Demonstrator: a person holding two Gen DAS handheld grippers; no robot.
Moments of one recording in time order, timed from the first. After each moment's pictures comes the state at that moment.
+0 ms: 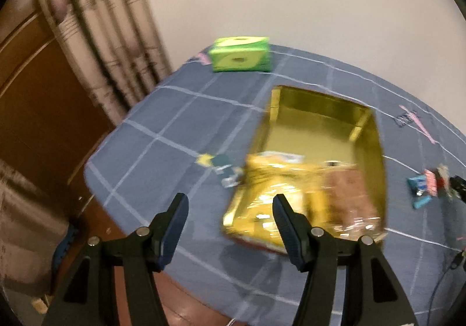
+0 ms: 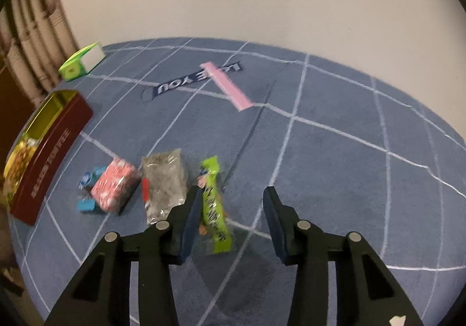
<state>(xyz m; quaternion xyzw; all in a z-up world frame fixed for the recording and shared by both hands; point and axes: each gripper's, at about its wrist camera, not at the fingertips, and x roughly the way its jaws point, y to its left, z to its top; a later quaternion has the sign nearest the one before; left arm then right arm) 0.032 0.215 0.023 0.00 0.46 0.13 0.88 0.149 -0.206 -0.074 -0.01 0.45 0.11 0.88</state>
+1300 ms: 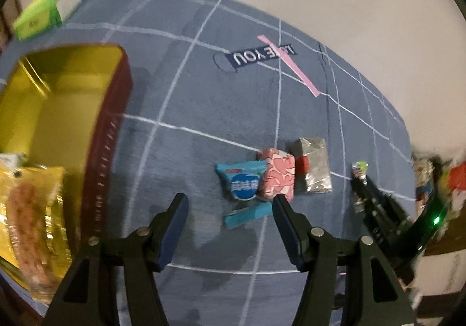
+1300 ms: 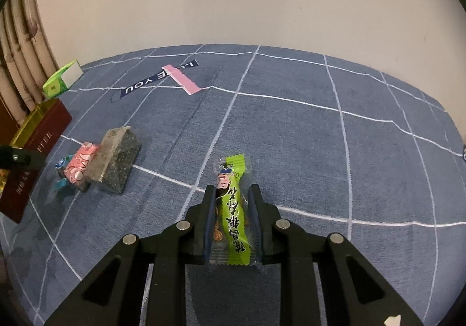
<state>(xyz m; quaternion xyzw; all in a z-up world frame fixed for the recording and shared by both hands) 0.148 0.009 -0.045 -0.12 0.60 -0.12 0.78 0.111 -0.249 -0.094 0.03 0.42 0.04 0.91</state>
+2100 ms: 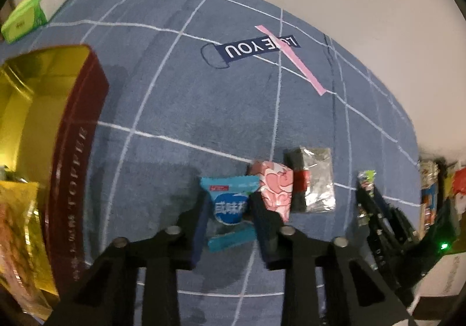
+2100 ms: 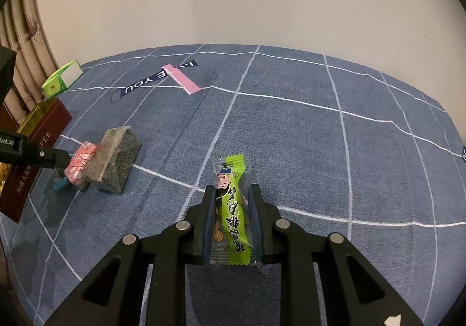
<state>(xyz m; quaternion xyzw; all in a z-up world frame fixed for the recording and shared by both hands) 0.163 -0.015 -0.053 -0.09 0.61 -0.11 0.78 0.110 -0.250 -0.095 0.03 0.42 0.04 0.91</state>
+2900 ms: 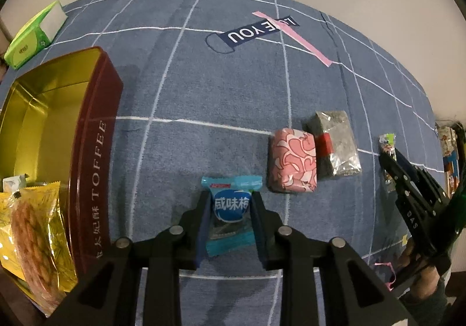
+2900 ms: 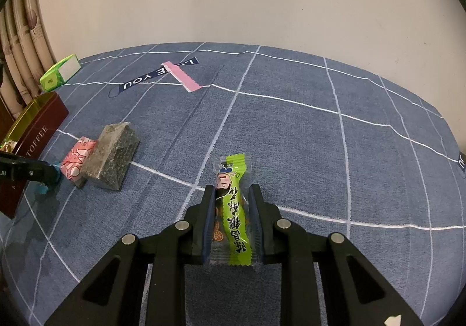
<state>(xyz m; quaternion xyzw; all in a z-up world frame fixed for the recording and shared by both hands) 0.138 -0.010 -0.058 0.00 0.60 -0.11 0.79 0.110 -0.246 -0.096 0.01 0.42 0.03 0.91</state>
